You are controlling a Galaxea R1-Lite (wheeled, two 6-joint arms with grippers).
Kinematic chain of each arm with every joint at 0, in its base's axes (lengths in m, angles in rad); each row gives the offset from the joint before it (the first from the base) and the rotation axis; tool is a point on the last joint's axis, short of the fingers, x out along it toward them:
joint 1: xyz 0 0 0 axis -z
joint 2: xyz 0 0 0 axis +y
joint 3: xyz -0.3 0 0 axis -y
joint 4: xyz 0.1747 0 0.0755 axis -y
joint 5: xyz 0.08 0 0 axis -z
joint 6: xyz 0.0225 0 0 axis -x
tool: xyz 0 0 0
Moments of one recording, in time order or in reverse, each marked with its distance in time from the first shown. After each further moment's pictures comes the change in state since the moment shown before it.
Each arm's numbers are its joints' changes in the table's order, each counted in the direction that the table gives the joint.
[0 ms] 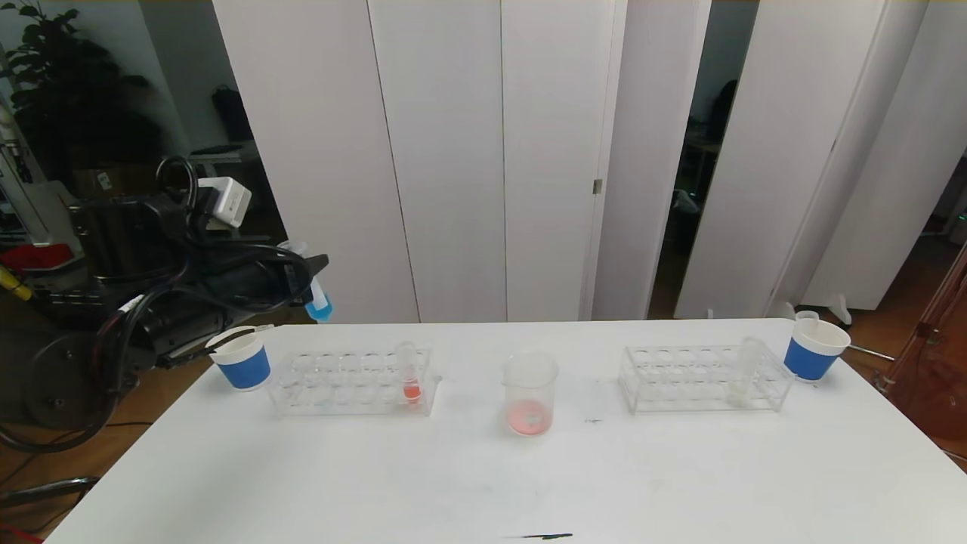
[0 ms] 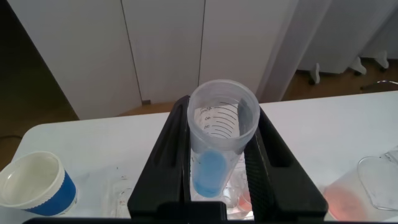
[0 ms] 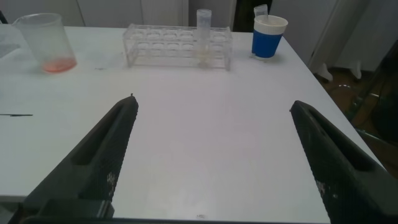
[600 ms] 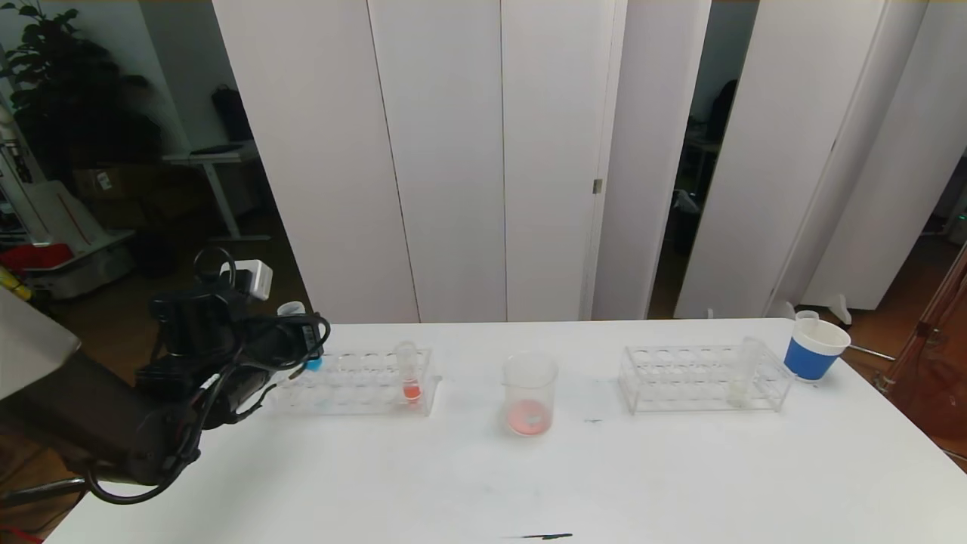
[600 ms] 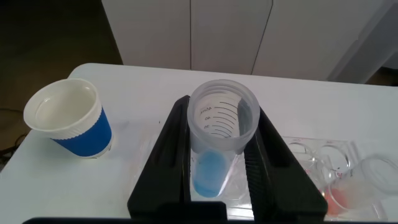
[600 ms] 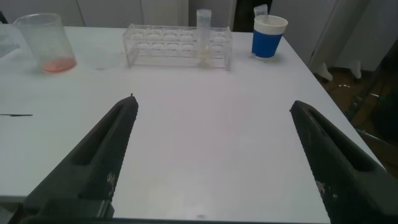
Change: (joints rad) left arm -0.017 0.216 -0.199 0.330 -0.256 0.008; right arm 0.000 0.000 0.000 0.000 0.000 0.000
